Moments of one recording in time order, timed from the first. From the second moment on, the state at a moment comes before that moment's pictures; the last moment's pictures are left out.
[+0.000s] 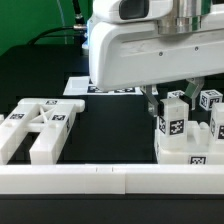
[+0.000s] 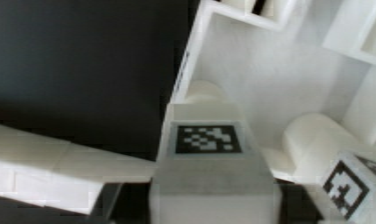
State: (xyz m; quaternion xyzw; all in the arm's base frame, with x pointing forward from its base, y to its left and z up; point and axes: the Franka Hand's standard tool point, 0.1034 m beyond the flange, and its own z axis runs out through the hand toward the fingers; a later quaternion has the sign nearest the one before) arm 0.654 0.041 0.082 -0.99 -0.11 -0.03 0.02
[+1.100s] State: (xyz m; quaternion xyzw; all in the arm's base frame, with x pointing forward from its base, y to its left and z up) arm 0.653 0.045 0.081 -0.89 0.45 -0.01 0.05
